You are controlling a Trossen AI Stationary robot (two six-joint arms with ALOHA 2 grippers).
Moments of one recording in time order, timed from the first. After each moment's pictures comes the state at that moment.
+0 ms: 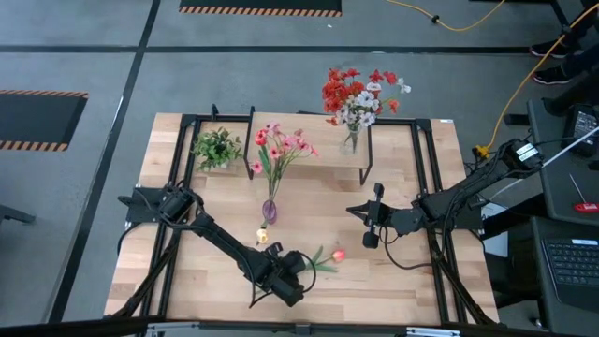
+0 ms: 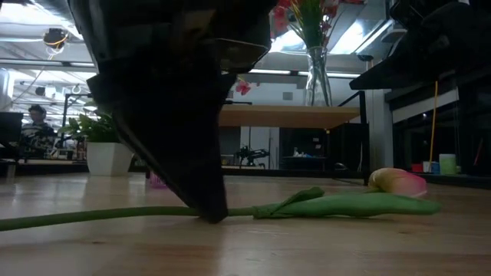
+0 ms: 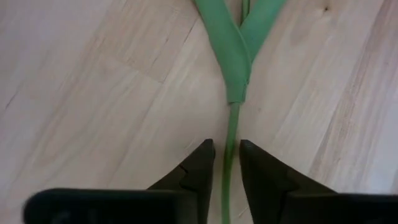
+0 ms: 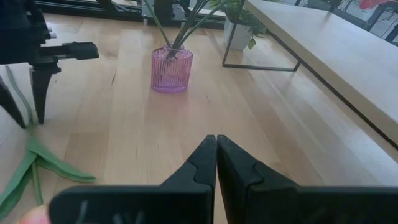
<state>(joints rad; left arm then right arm) -0.57 2.18 1.50 -0.60 -0.32 -1.03 0.48 1.14 0.38 0.30 0.70 0.16</state>
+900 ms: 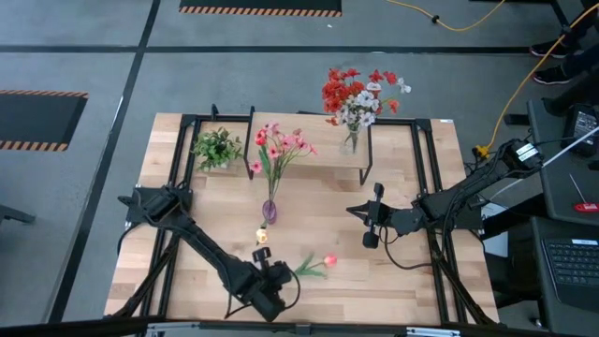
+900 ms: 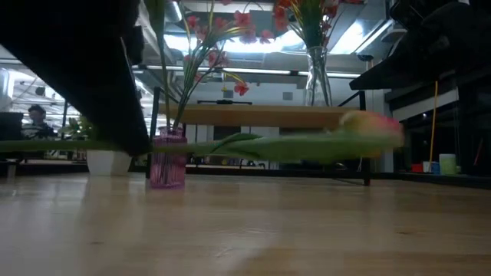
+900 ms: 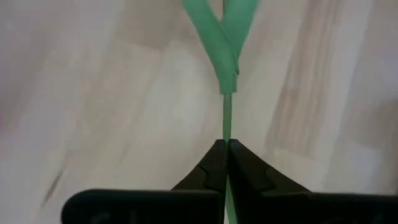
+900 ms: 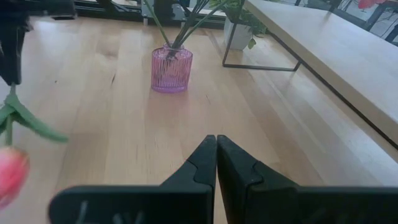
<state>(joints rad) -0.69 2.05 1.49 -0.70 -0.44 -0.96 0.48 1.14 0.38 0.30 0.70 0.16</state>
